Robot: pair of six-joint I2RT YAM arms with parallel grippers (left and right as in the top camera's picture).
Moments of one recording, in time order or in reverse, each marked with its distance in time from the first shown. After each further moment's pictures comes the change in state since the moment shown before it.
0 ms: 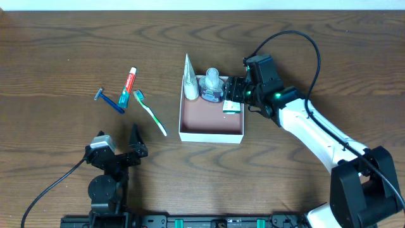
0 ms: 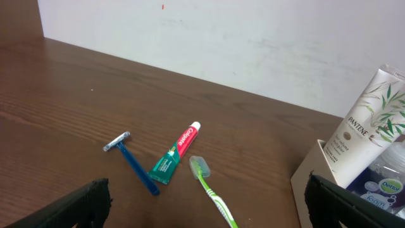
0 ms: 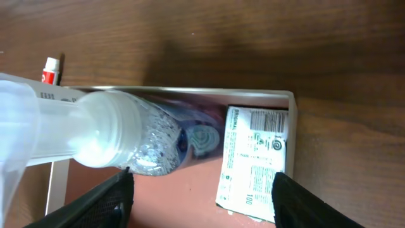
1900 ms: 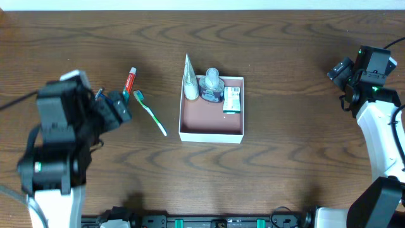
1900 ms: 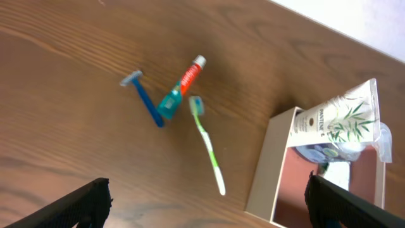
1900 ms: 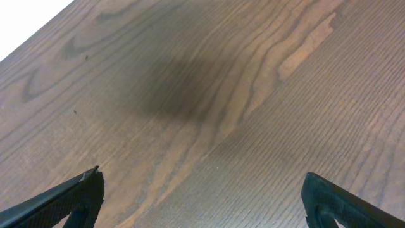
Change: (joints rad) left arm 0.058 1.012 1.241 -0.932 0.114 -0.084; right arm -0.626 -0.148 0.026 -0.174 0.444 -0.029
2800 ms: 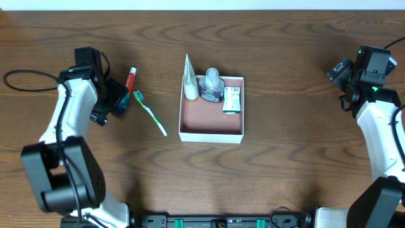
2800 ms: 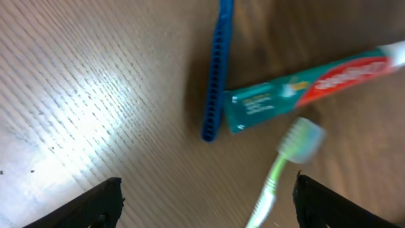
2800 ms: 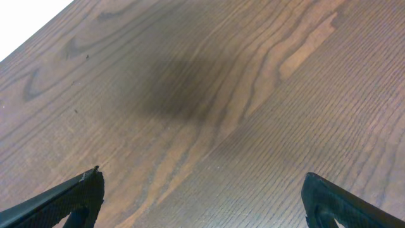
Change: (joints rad) left arm 0.117 0.737 0.004 0.154 -0.046 -0.482; right arm 0.000 0.000 0.000 0.000 -0.003 0.000
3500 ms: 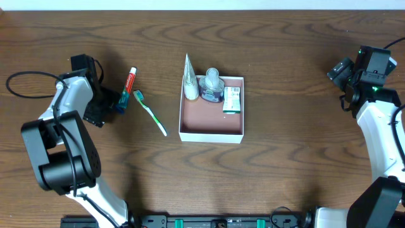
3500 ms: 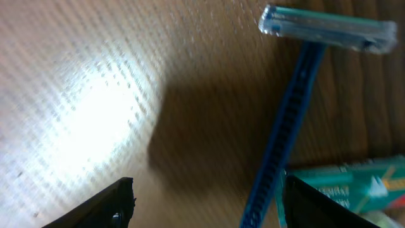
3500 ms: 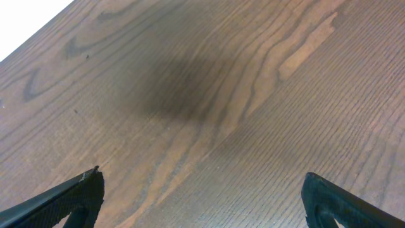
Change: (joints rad) left arm 0.080 0.172 0.000 0.105 -0.013 -0.008; right arm 0.000 0.000 0.000 0.000 0.000 0.000
